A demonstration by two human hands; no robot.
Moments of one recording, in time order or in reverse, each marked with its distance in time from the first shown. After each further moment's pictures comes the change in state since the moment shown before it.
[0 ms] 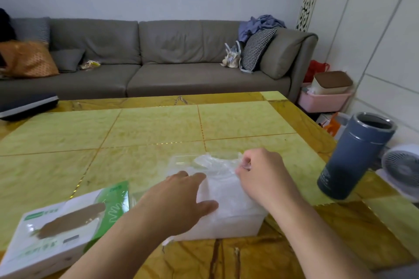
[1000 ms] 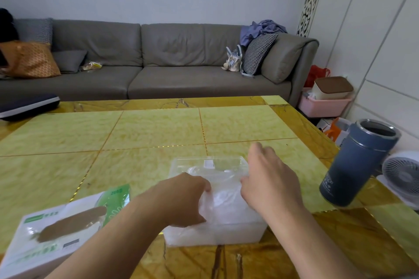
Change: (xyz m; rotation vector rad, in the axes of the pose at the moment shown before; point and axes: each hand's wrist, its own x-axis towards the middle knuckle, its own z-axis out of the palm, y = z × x) left_hand 0.035 -0.016 0.003 0.056 -0.155 0.072; right_hand -0.015 -0.025 -0.016 -0.325 0.027 -0.056
